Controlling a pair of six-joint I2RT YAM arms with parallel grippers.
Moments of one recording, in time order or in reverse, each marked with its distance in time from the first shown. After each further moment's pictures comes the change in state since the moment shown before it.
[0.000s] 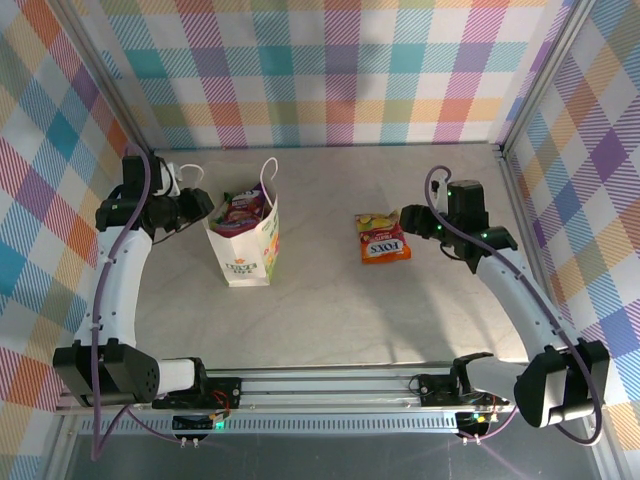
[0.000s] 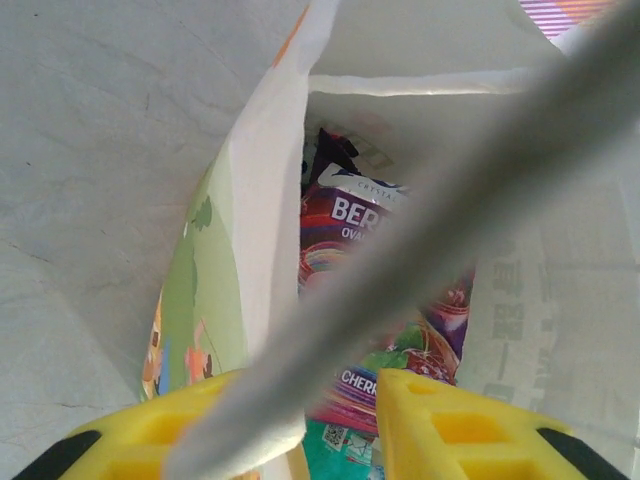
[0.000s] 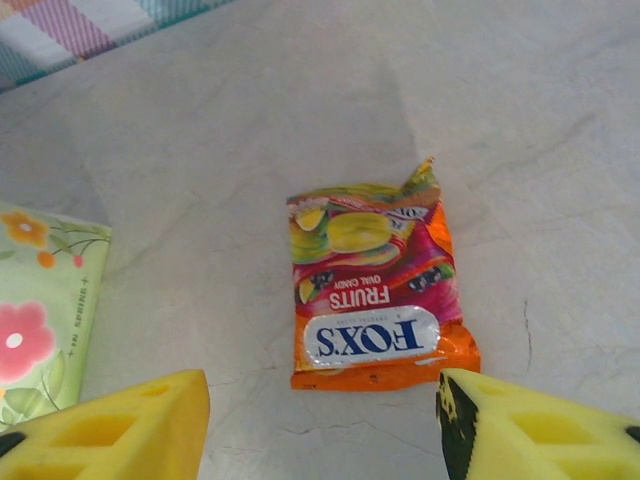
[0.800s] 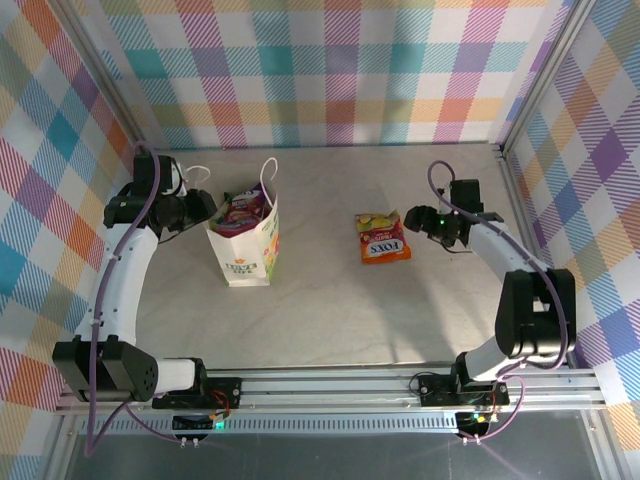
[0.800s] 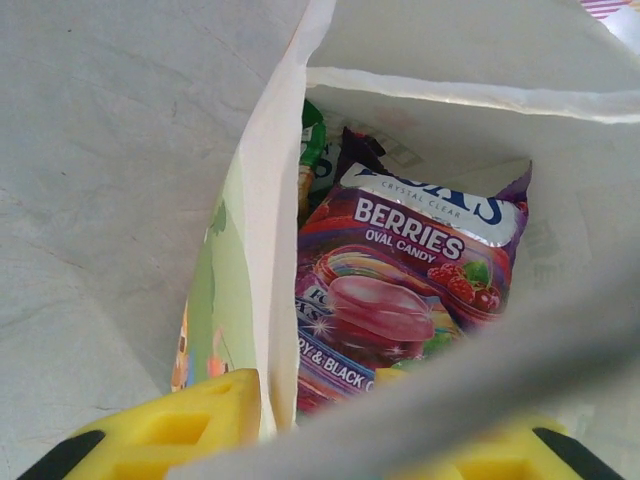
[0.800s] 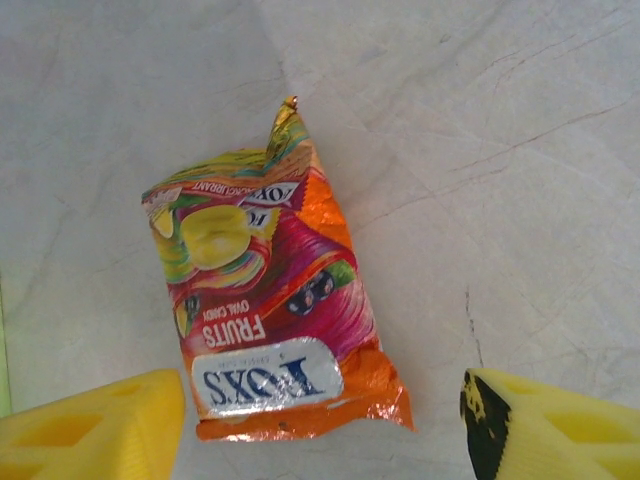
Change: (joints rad) left arm -0.055 0.016 0.004 -0.007 -0.103 0.013; right arm -0.158 0.357 0.025 0.093 -0.127 0.040
